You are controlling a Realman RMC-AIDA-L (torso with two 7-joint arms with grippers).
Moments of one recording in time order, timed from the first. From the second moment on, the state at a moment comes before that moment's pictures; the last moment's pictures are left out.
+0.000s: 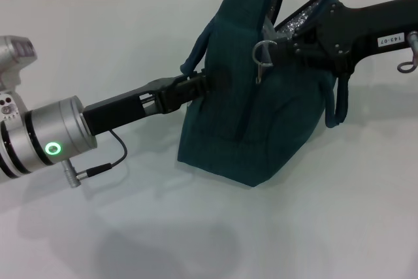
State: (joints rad) left arm -0.53 -2.10 0.83 0.33 1.56 1.63 -1.60; right arm 0.73 1.97 -1.04 -0.93 -1.76 -1.69 1.77
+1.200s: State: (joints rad) left arm -0.52 -2.10 0.82 0.32 1.55 1.63 -1.58; right arm 0.72 1.98 -0.97 -0.90 -1.70 -1.68 1.78
